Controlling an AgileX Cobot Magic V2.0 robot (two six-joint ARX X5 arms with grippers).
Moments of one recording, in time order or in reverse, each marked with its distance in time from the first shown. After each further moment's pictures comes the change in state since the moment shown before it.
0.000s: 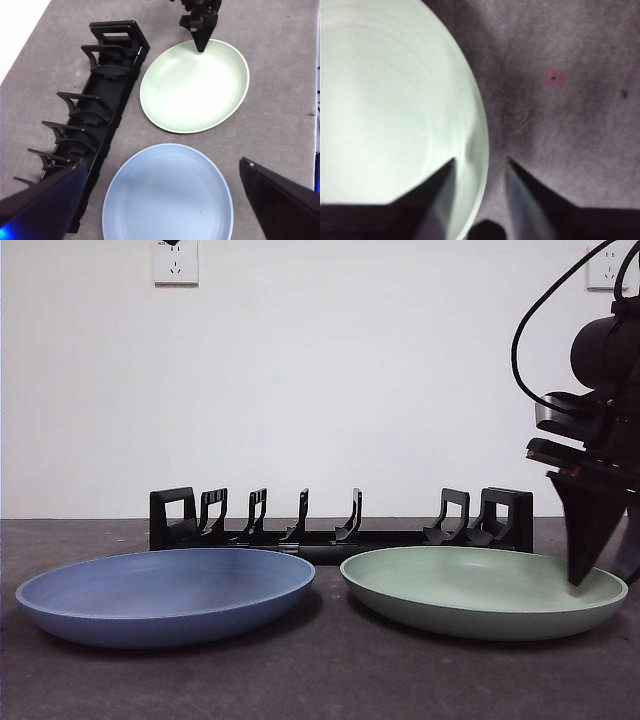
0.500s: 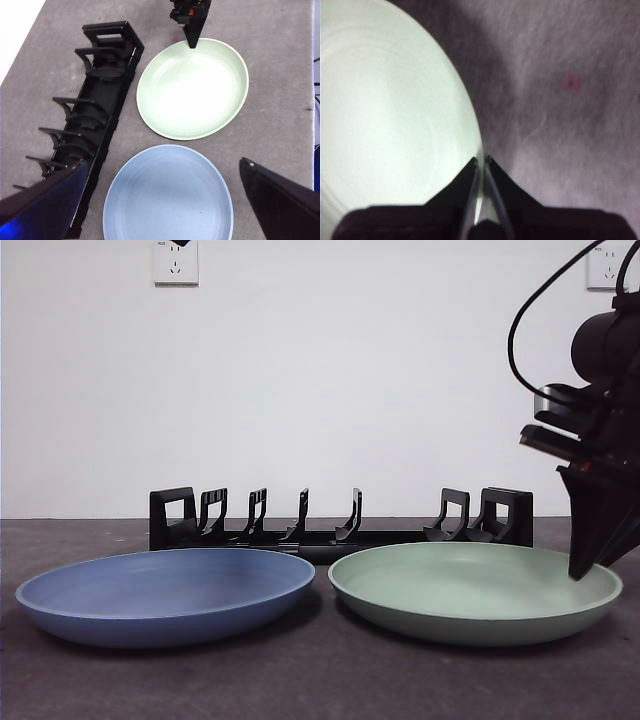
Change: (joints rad) left arm -0.038 0.005 0.000 0.000 -0.024 0.031; right arm -0.001 -0.023 0.011 -0.025 -0.055 0.018
